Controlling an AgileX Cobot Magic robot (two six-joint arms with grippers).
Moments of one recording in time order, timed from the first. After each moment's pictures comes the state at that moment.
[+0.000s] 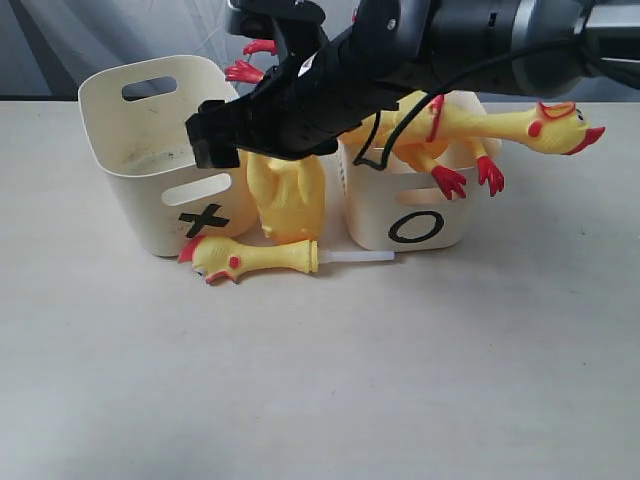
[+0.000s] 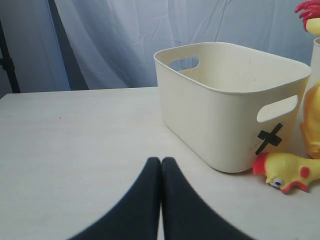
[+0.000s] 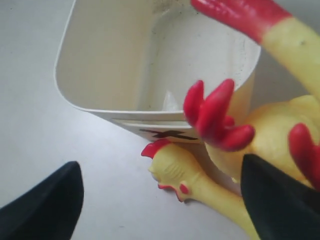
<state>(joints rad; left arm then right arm) -0.04 0.00 0.00 0.00 0.24 0.03 0.70 1.88 -1.43 0.52 0.47 -0.21</state>
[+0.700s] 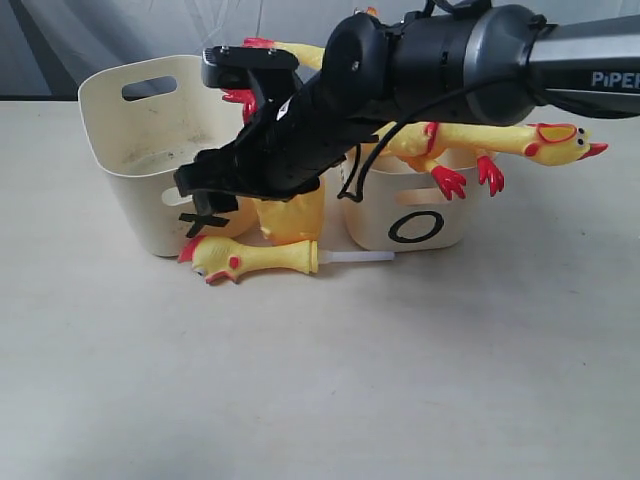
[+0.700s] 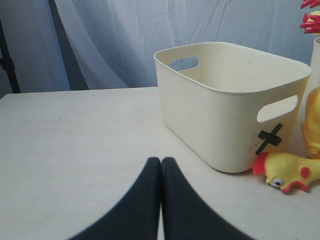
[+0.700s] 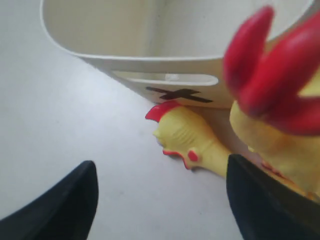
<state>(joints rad) -0.04 0.00 0.00 0.00 0.24 0.03 0.74 1.94 -1.43 0.49 0.52 -0.20</state>
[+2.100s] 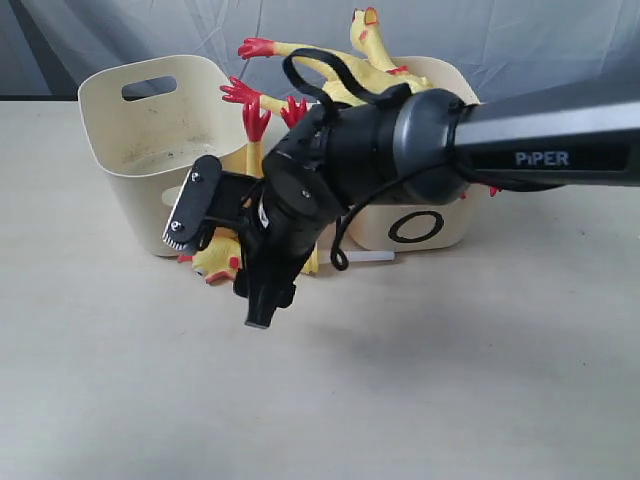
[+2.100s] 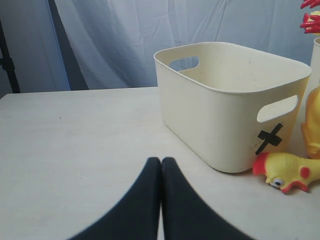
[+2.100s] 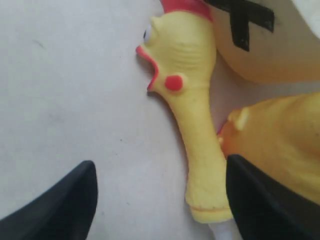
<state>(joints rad) -0.04 0.00 0.00 0.00 0.24 0.03 0.89 1.99 -1.35 -0.17 0.55 -0.44</state>
